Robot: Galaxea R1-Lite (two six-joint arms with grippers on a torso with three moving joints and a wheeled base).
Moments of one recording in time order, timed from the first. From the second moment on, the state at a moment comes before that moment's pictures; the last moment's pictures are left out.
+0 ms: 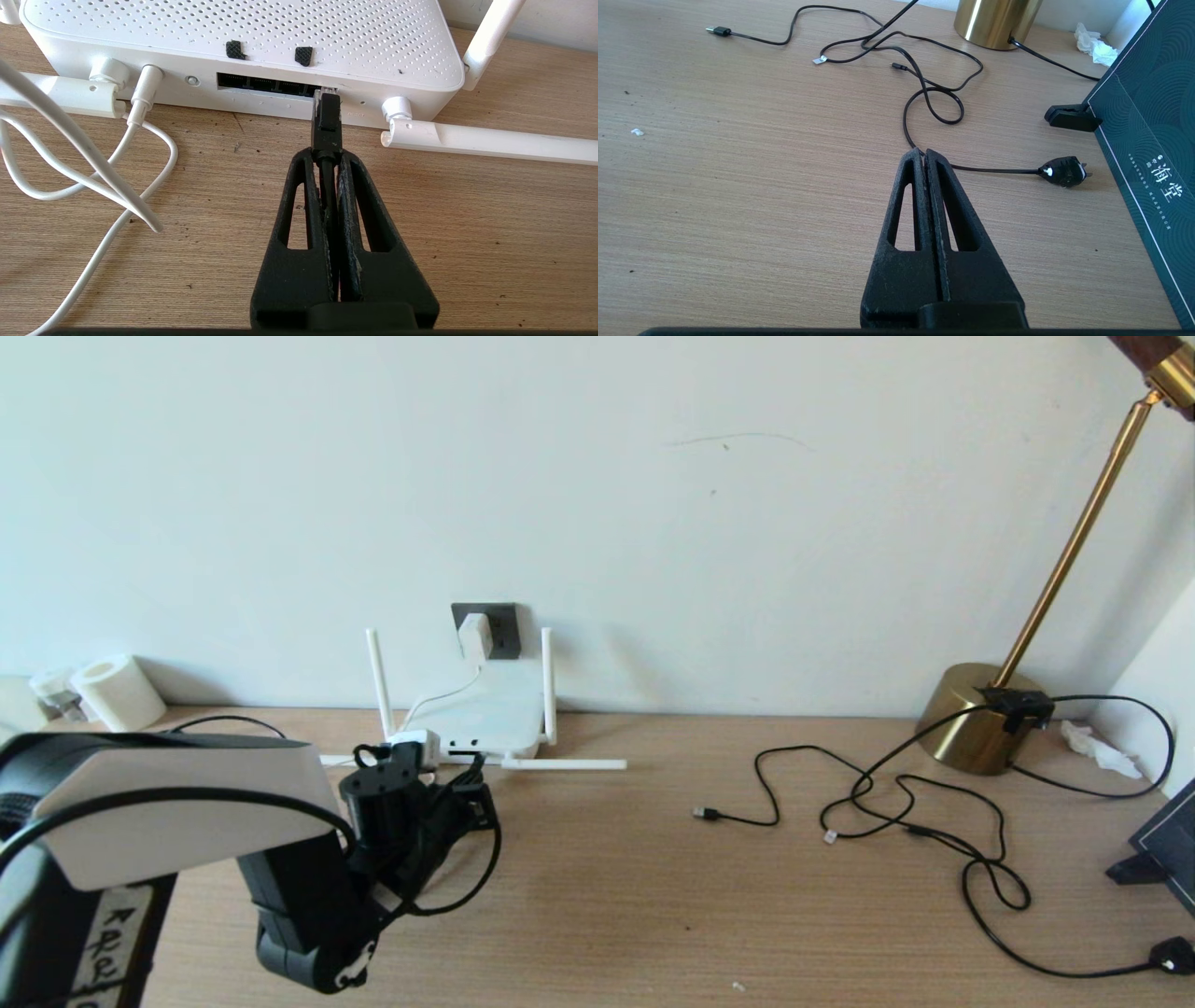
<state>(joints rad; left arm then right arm) -0.33 2.31 -0.64 -1.52 0.20 -0.16 -0.01 0.00 -0.04 0.10 0.03 -0.12</state>
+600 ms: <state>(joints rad) -0.33 2.30 -0.63 -1.52 0.20 -0.15 -0.01 0.00 -0.04 0.10 0.03 -0.12</state>
